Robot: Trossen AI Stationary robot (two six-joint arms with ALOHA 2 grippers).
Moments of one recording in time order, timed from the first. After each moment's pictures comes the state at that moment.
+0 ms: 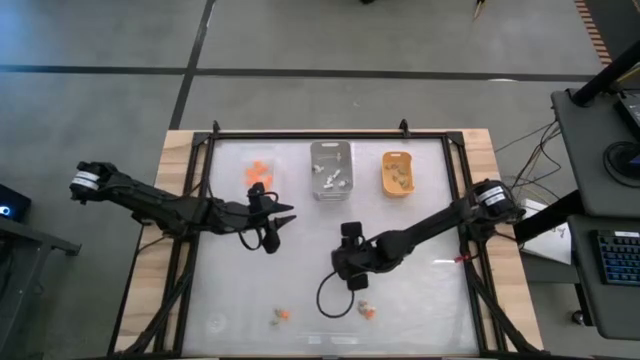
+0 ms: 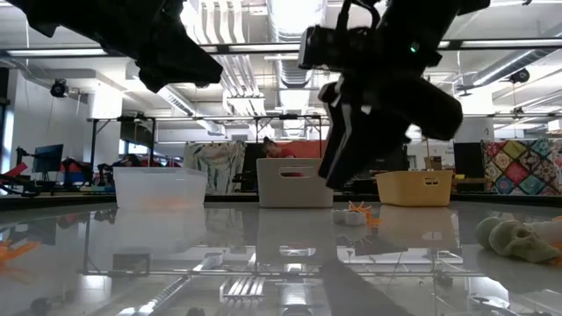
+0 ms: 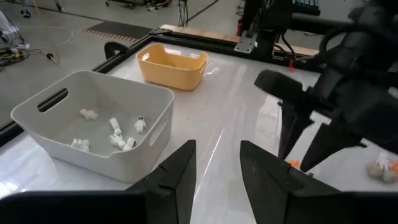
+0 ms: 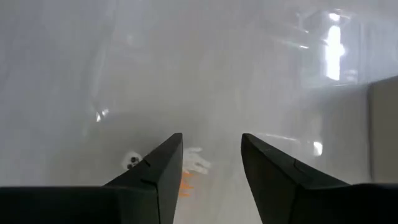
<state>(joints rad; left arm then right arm) -0.22 1.11 0.56 0.19 -0.49 -0.26 0.34 1.89 1.23 -0.46 0.35 0.07</state>
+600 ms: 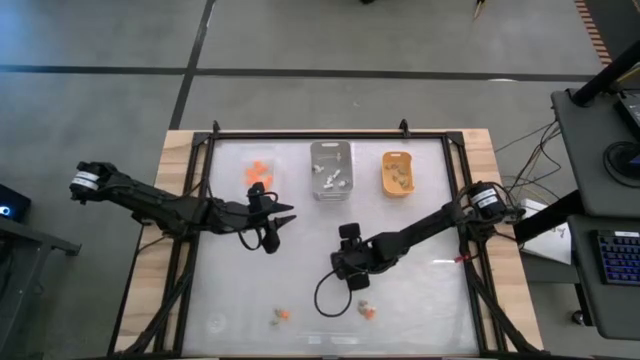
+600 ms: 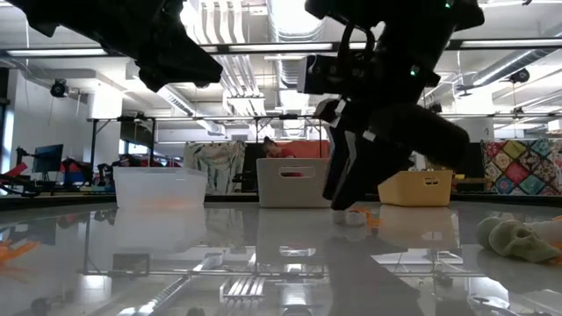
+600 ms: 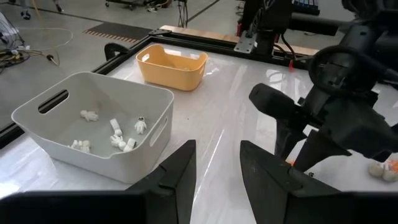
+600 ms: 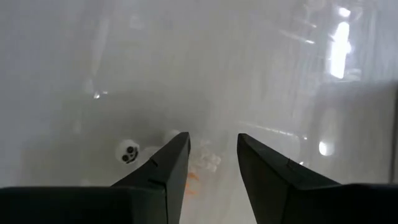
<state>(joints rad) -0.22 1.11 0.56 0.19 -0.49 -0.26 0.32 1.95 1.23 -0.46 0.32 0.01</state>
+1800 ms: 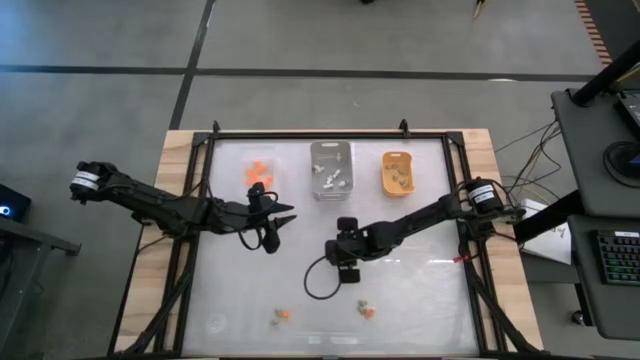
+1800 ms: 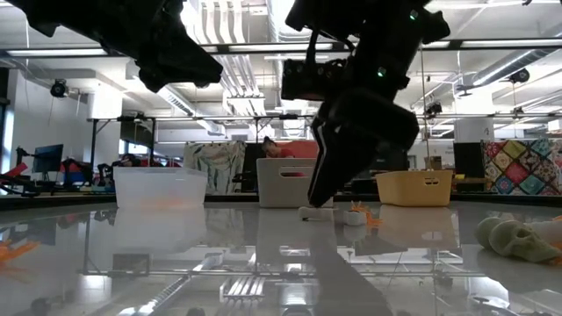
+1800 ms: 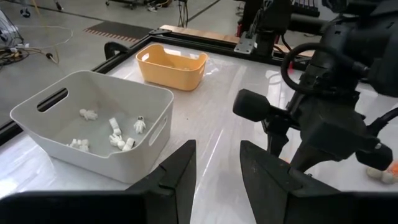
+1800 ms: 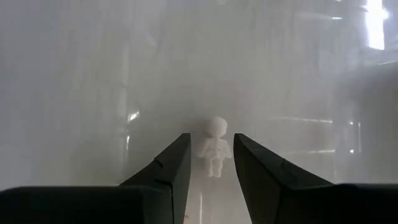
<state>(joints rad) -0.22 1.11 0.56 0.19 -0.49 -0.27 0.24 1.95 1.25 -0.42 0.21 0.14</state>
